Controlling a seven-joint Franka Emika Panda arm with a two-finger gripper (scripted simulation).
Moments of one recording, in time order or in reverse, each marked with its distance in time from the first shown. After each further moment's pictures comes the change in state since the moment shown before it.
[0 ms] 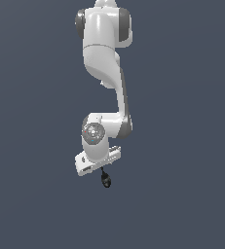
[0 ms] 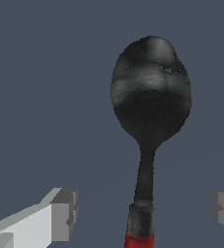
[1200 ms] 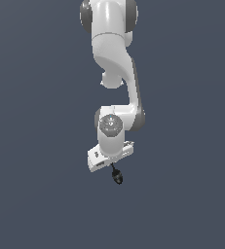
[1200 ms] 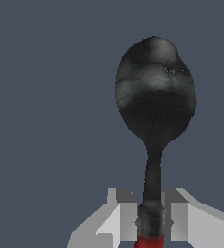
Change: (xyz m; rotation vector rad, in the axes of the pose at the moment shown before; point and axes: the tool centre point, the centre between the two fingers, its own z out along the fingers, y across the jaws) arm 0.015 -0.051 -0.028 -0.001 0.001 0.000
